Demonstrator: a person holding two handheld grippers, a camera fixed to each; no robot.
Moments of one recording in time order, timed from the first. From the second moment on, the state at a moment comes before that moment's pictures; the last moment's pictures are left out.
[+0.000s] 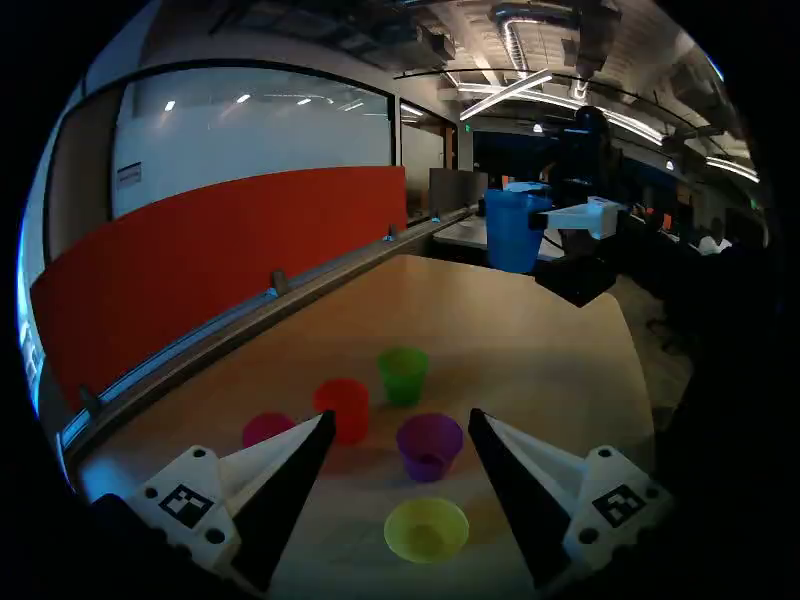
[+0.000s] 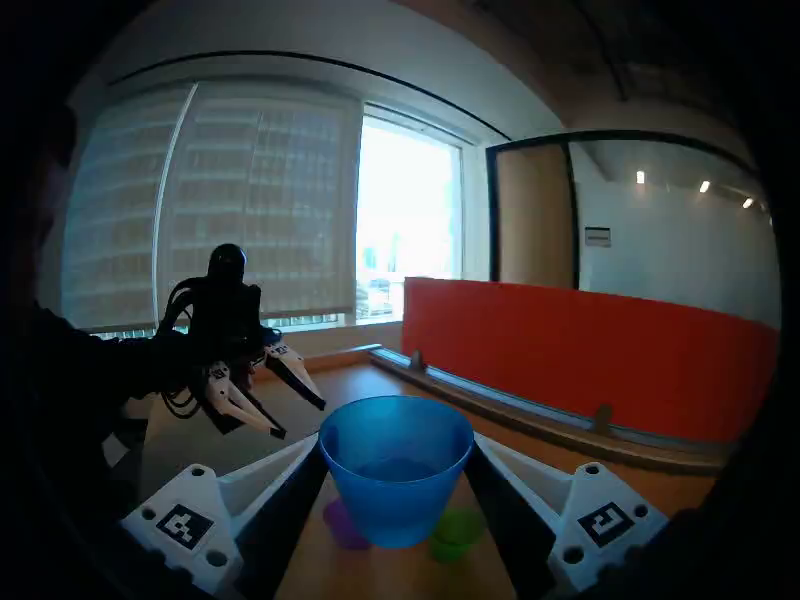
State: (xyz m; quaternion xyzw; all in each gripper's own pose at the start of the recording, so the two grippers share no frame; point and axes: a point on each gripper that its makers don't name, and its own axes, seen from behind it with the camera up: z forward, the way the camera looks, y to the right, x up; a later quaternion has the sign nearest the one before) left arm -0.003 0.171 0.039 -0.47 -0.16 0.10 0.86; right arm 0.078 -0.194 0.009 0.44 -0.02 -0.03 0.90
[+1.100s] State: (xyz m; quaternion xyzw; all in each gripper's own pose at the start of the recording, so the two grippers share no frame) left arm -0.042 0.262 0.099 -0.53 -0.21 0.19 0.80; right arm 0.073 -0.142 0.024 0.36 -0.03 -0.04 0.93
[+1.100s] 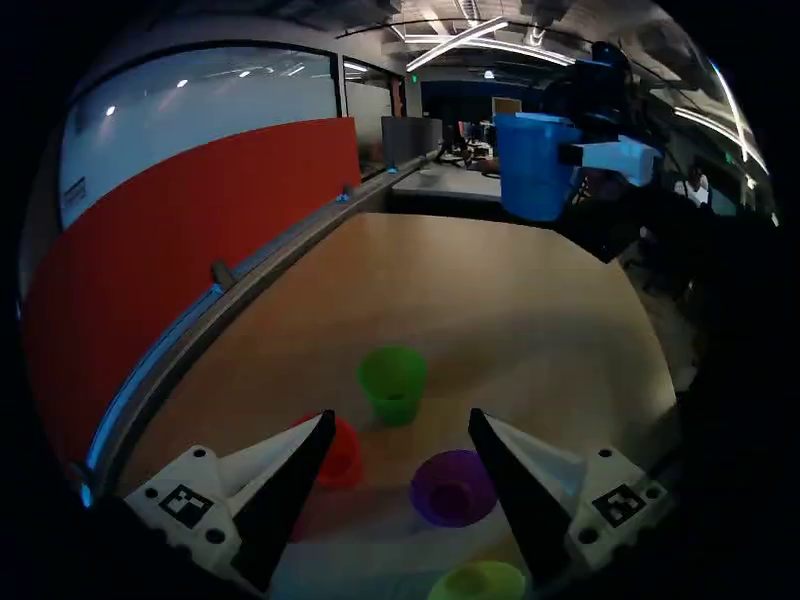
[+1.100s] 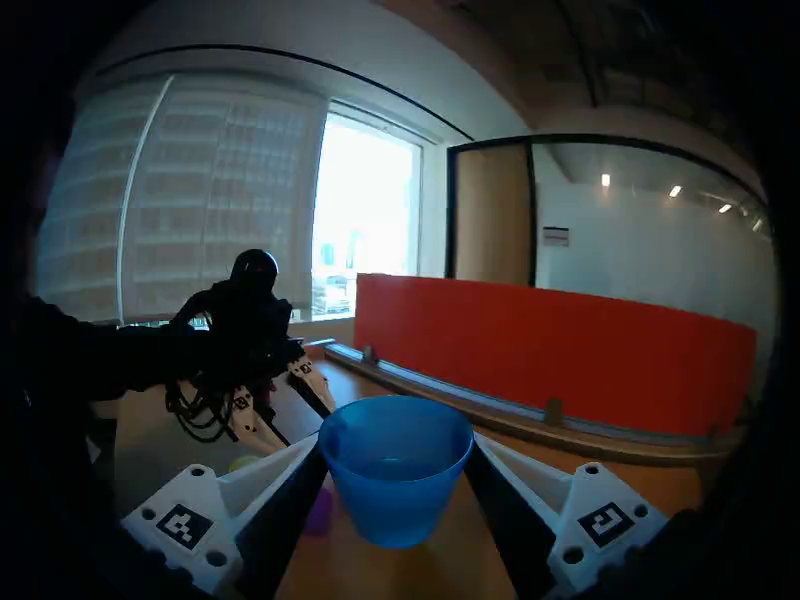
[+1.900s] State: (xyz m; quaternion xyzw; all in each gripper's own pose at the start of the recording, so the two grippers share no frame) left arm -0.089 0.314 0.124 -0.53 -0.26 0.24 0.77; right arm 0.062 -0.119 0.030 0.34 -0.04 -0.04 0.94
